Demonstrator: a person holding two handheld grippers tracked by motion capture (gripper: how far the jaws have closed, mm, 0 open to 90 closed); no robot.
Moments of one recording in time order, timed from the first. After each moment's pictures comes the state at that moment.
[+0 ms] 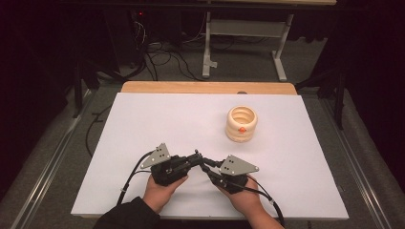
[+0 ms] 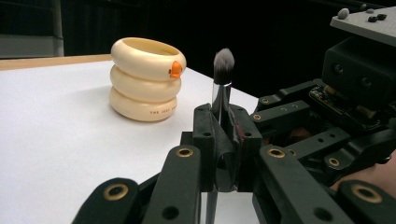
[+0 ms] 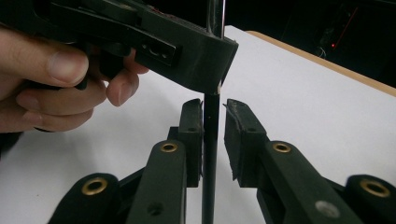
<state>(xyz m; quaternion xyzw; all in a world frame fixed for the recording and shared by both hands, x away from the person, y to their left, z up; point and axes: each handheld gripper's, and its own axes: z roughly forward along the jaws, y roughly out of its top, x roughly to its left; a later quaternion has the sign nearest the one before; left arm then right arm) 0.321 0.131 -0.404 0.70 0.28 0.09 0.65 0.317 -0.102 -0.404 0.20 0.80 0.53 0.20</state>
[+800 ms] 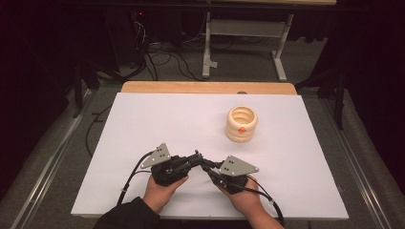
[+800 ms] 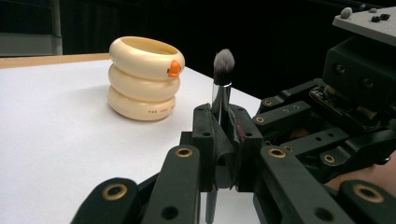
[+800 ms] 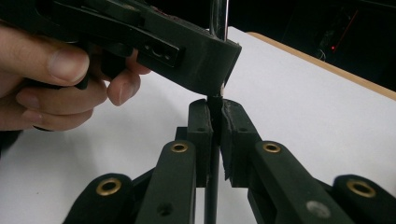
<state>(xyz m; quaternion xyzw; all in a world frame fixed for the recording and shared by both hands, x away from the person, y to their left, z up) 0.320 0.131 -0.404 0.70 0.28 0.08 0.65 0.316 -0.102 -0.404 0.20 0.80 0.53 0.20</state>
